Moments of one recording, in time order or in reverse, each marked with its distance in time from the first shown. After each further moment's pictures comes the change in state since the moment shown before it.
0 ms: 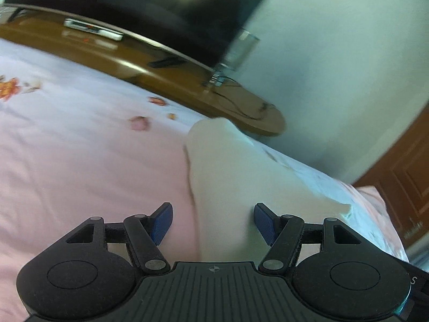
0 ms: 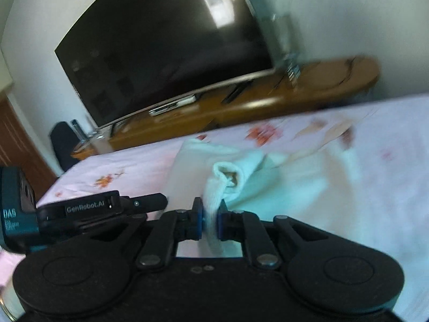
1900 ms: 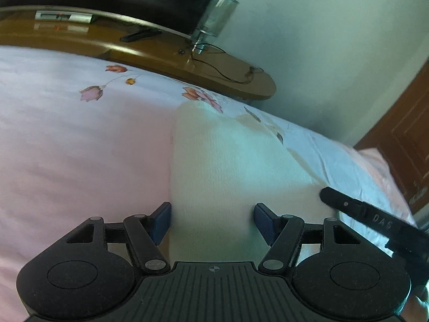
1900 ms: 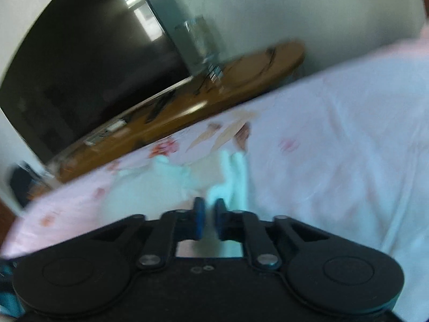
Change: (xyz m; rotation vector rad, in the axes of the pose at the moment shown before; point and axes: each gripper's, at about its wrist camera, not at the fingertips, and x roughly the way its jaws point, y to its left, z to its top) left arm 0.047 -0.044 -0.014 0.104 0.115 0.022; right arm 0.013 -0.083 -0.003 0.105 -0.055 -0.238
